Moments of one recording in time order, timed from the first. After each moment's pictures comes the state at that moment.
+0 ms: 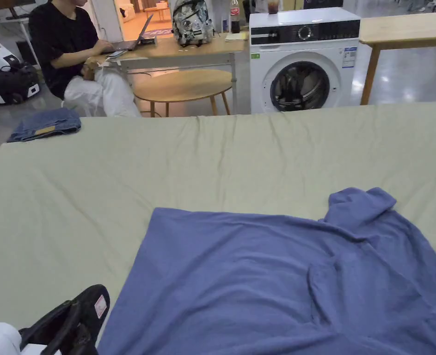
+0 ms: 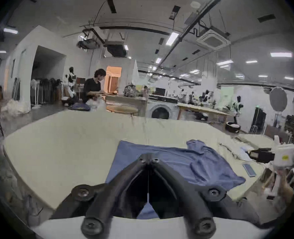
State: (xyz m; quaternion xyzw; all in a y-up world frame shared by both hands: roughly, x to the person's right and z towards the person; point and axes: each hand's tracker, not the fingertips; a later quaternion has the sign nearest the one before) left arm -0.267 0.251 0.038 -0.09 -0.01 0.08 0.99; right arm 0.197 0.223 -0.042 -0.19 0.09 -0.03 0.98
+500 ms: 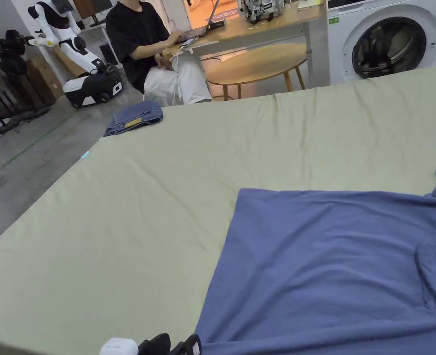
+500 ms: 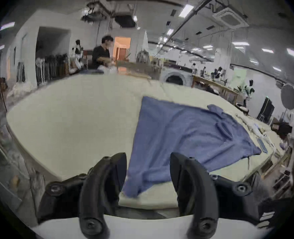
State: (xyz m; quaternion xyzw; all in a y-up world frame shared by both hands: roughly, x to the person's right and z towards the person) left arm -0.355 0.125 0.035 -0.27 0.02 0.13 0.95; right arm 0.217 0.213 -0.034 -0.22 0.08 -0.09 0.97
